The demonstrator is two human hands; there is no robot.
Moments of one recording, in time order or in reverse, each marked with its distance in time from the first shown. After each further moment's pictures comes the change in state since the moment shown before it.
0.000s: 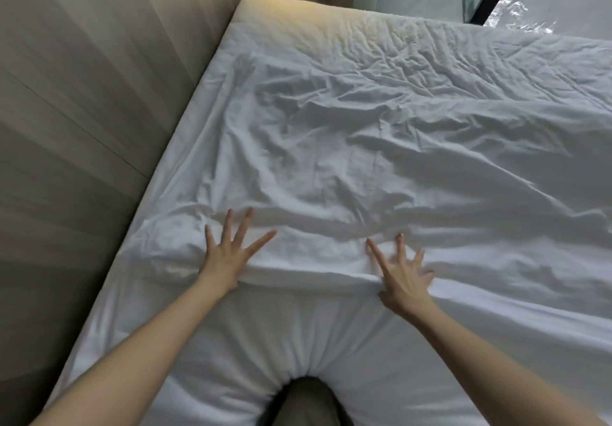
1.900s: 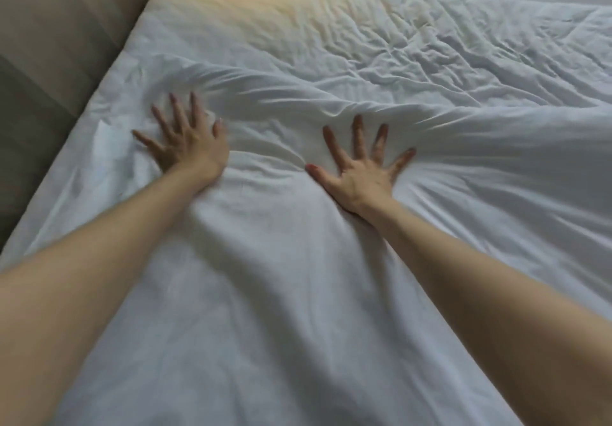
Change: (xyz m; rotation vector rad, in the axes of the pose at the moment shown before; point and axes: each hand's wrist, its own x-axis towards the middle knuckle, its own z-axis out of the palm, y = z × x) left_hand 0.407 -0.079 -0.098 -0.600 0.399 -0.505; right_hand 0.376 -0.086 -0.119 0.131 0.433 -0.004
